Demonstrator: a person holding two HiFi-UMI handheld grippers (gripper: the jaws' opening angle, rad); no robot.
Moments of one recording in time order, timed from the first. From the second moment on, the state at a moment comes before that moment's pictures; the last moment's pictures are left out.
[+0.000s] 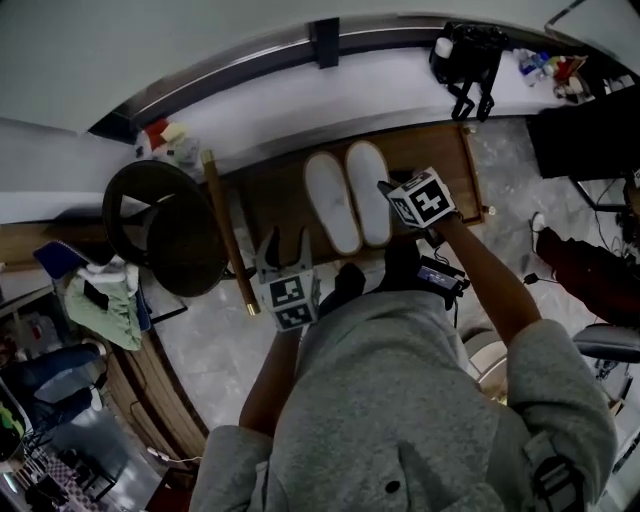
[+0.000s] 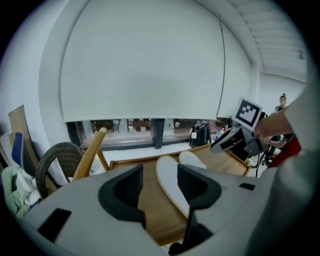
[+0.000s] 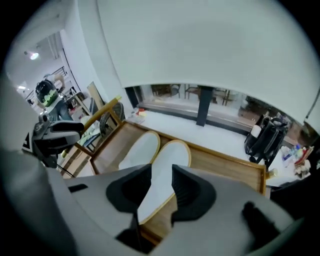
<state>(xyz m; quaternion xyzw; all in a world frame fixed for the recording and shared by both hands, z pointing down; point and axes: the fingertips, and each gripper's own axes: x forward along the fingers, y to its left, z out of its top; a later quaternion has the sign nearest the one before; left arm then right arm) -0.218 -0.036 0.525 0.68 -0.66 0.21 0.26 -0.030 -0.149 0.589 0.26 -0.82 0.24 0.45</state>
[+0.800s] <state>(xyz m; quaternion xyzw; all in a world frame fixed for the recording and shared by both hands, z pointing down) -0.174 -0.065 0.391 0.75 -0.62 0.14 0.16 0.041 -0.126 0.372 0.44 -0.87 0.16 0.14</state>
